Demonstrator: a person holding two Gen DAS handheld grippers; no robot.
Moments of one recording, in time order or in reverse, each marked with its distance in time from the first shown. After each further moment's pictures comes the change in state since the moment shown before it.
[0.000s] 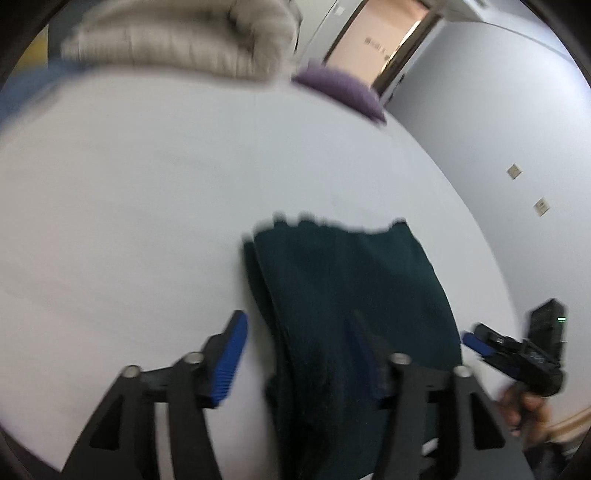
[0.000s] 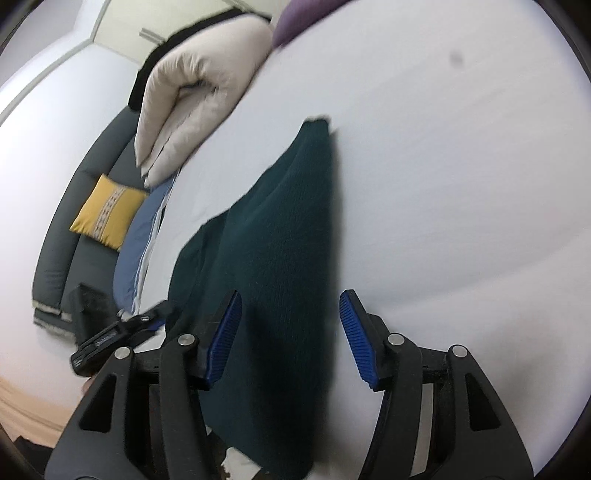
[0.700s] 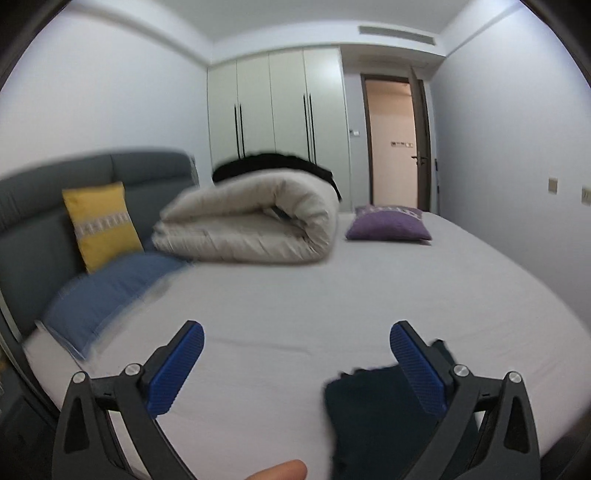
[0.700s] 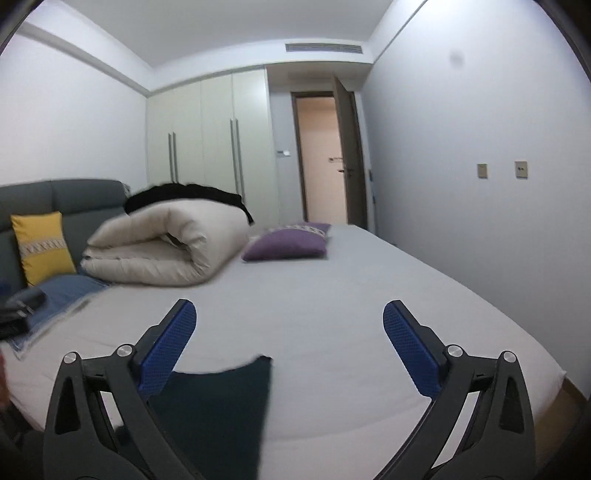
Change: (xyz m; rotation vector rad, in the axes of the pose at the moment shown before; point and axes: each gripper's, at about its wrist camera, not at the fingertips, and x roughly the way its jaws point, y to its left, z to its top) left arm -0.156 -0.099 0.033 0.211 -0.522 0.414; right arm -0.225 0.164 -0.046 -0.468 -0.783 -0.395
